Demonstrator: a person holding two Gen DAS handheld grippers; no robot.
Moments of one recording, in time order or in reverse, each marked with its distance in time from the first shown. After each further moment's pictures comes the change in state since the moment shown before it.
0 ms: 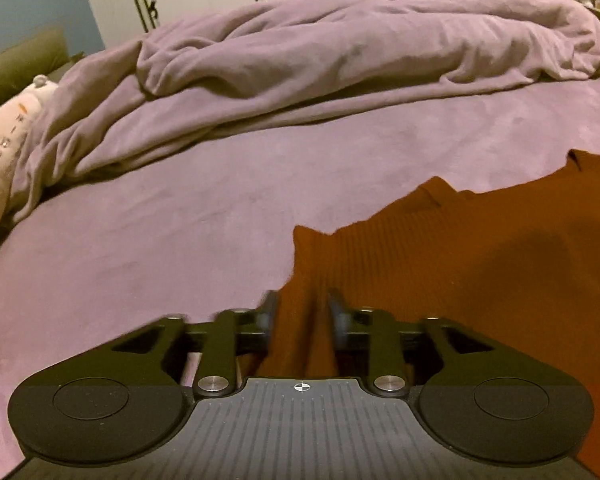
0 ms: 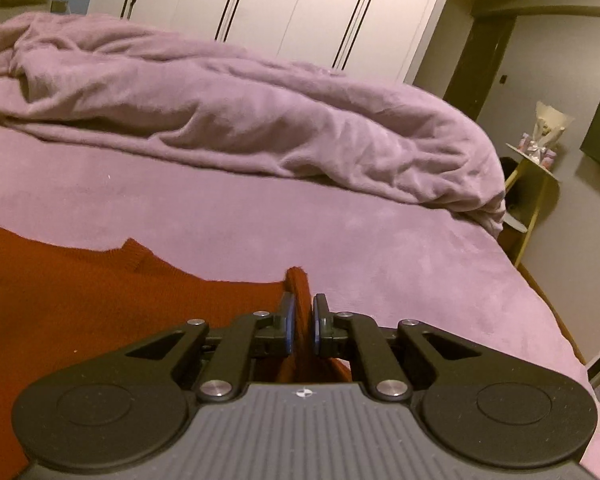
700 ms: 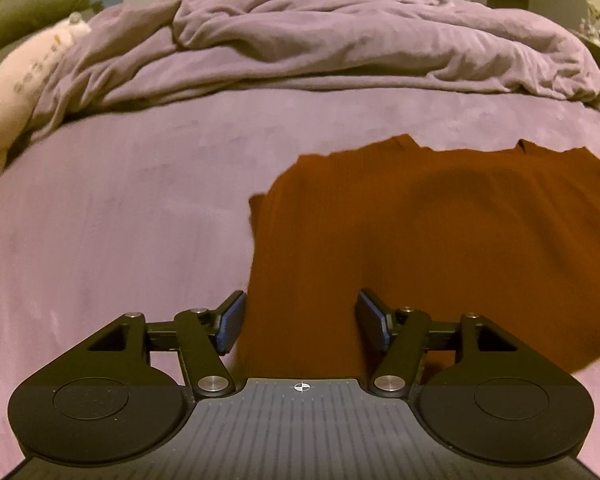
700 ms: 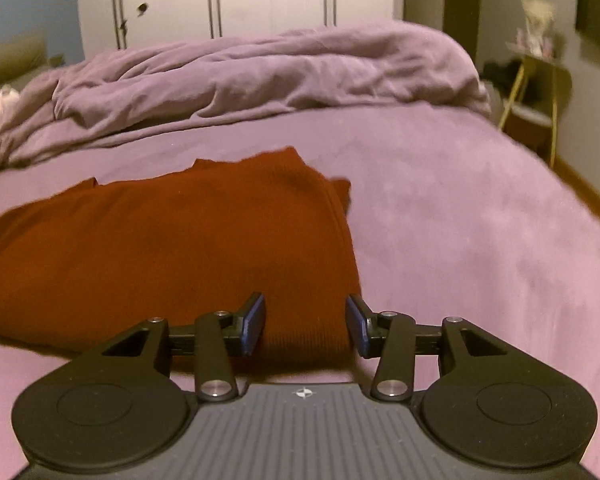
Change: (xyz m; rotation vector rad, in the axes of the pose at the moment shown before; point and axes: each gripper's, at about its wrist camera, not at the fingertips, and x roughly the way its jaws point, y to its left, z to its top) left arm -0.075 0.014 -0.060 -0.159 0.068 -0.086; right arm -0.143 -0.063 -0.105 0.311 0.155 0.237
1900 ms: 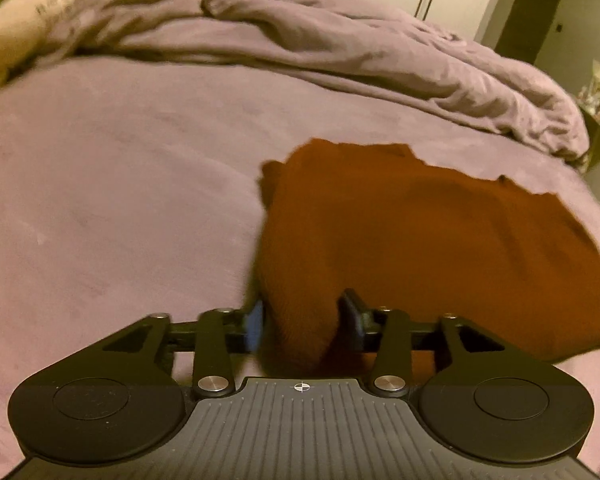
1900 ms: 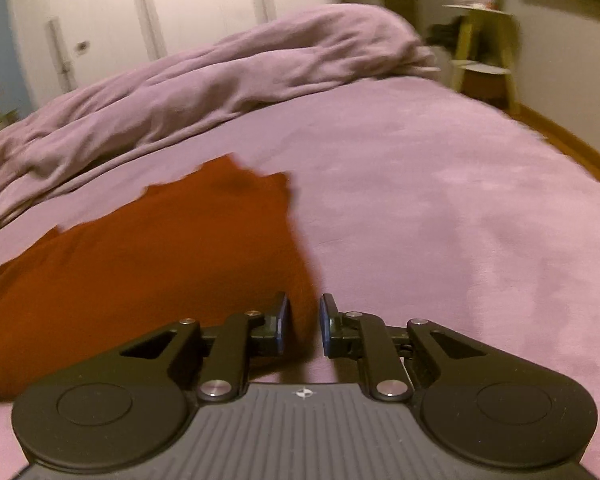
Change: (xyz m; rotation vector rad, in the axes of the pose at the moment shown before) left arm -0.013 0.037 -0.027 -0.171 -0.021 -0.125; right arm 0.008 -0.038 0.008 0.210 -0.003 -0.149
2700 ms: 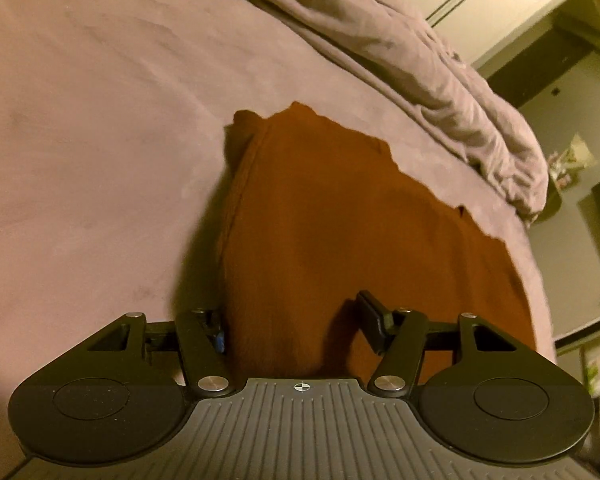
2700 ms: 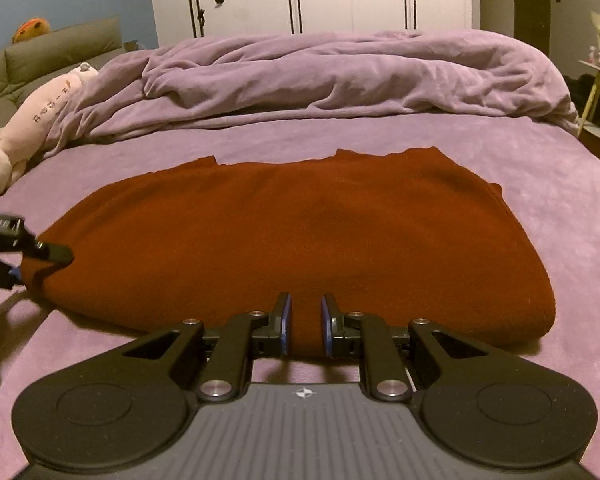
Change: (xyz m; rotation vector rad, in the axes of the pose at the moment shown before) left arm 0.043 0.030 0.011 -0.342 0.143 -0.291; right arm -0.027 0.133 -0.036 -0.346 0.020 0.327
